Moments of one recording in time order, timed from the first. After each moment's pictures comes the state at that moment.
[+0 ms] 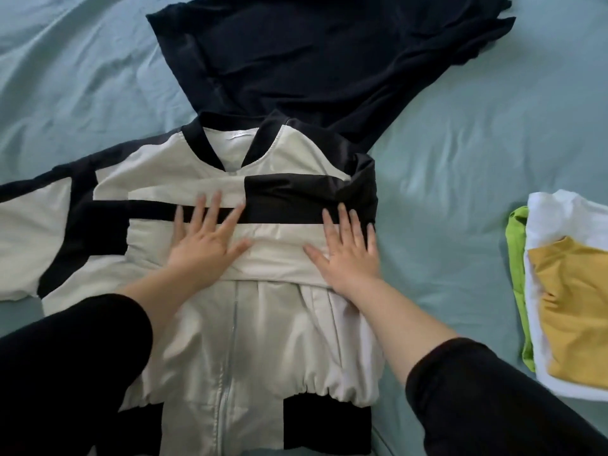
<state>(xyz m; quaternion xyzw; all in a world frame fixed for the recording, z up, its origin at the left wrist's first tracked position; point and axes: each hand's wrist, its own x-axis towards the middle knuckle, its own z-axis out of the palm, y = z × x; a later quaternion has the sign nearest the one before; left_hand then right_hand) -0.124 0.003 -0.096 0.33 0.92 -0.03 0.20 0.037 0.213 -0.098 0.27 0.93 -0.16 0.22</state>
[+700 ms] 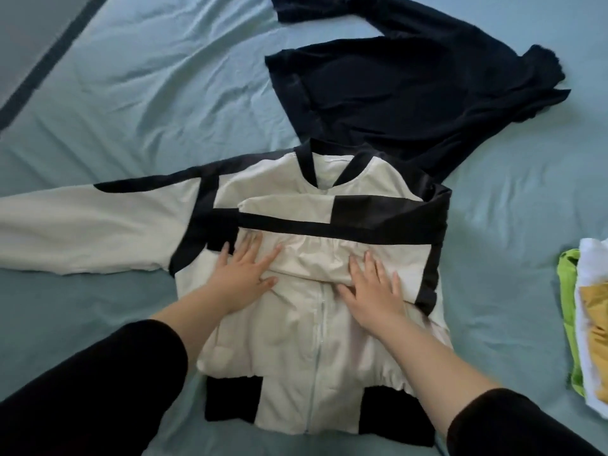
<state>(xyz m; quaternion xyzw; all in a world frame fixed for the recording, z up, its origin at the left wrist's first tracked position) -0.127 -0.118 -0.060 0.35 0.88 -0.01 0.31 0.027 0.103 -0.054 0.25 0.91 -0.15 0.30</state>
